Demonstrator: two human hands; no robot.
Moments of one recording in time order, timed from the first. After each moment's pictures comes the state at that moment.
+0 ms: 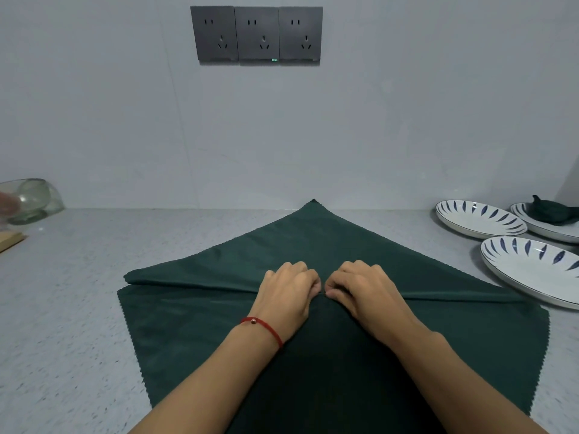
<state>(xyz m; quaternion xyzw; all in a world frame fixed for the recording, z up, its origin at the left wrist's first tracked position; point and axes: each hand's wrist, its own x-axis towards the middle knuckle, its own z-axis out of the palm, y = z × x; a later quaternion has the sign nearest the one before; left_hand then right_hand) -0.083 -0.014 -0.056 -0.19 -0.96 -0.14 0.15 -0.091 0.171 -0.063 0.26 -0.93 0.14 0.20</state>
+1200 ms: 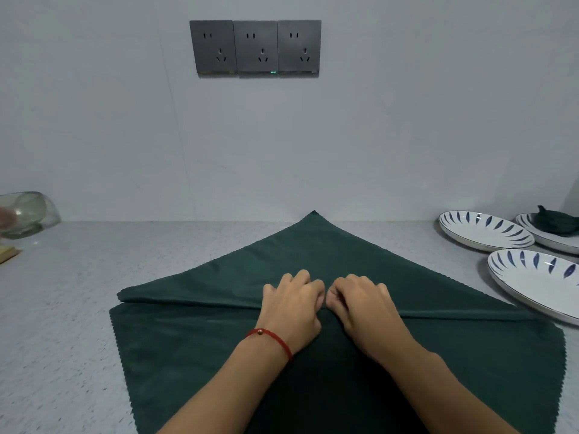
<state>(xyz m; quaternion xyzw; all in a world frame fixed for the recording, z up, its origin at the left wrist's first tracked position) -0.088 0.000 -0.049 -0.15 -0.97 -0.14 0.12 -0.092 0.153 -0.061 0.16 -0.96 0.15 0.15</state>
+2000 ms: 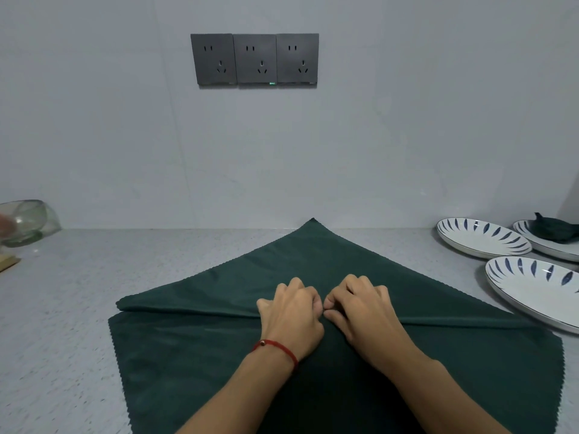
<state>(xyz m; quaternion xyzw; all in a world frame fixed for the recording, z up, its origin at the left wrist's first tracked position) -0.089 0.008 -0.049 -0.06 -0.97 -0.22 0.10 -0.096 0.159 -0.067 0.20 -0.95 0.13 0.20</state>
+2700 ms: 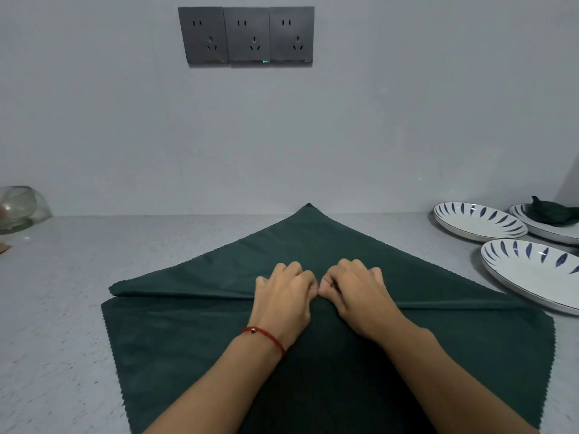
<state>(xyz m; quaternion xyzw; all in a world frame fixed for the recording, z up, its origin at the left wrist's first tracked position) -0.093 -0.003 -0.062 -0.13 -0.96 -0.14 0.19 -0.105 0.156 -0.056 0.16 -0.97 0.14 0.12</state>
